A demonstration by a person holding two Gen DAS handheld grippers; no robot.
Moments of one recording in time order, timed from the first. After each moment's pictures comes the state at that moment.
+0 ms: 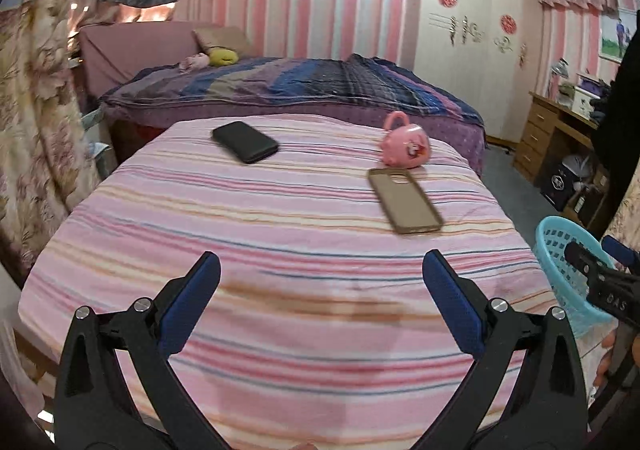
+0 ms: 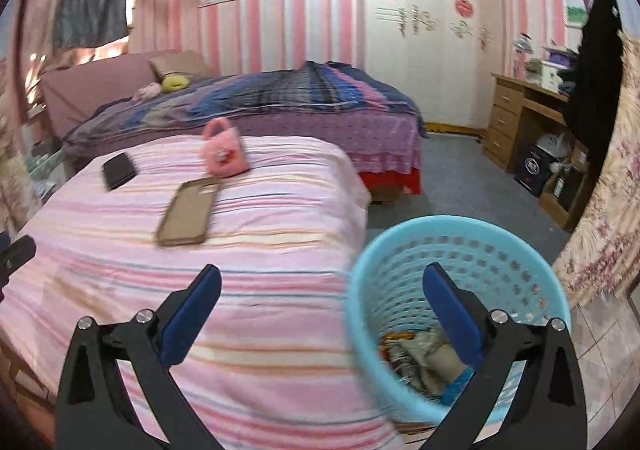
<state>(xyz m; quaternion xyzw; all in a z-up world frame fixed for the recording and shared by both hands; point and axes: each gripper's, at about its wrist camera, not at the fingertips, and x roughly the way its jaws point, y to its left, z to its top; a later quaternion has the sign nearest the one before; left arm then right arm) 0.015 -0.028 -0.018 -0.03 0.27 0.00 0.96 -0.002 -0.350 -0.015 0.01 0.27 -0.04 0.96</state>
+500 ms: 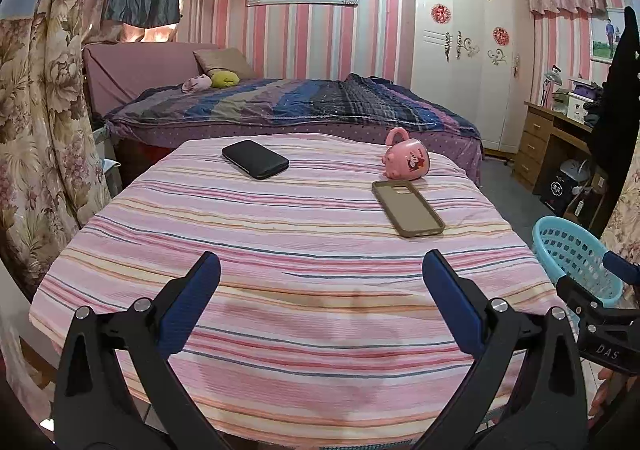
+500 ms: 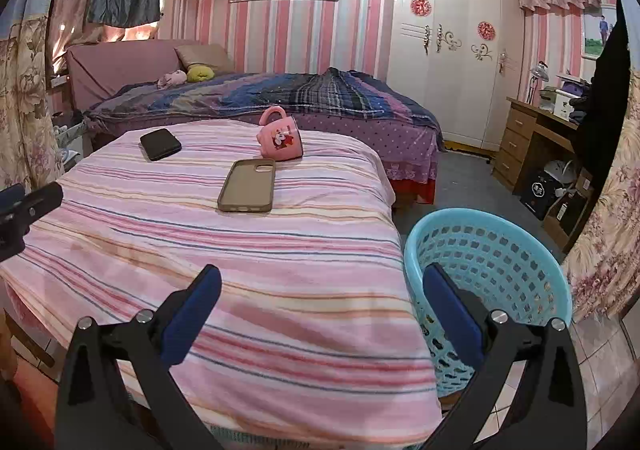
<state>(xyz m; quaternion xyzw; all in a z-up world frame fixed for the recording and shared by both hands) -0.014 -0.019 -0.013 -0.02 0.23 -0.01 0.97 -0.062 -0.271 -0.019 -0.02 0.25 -0.04 0.97</state>
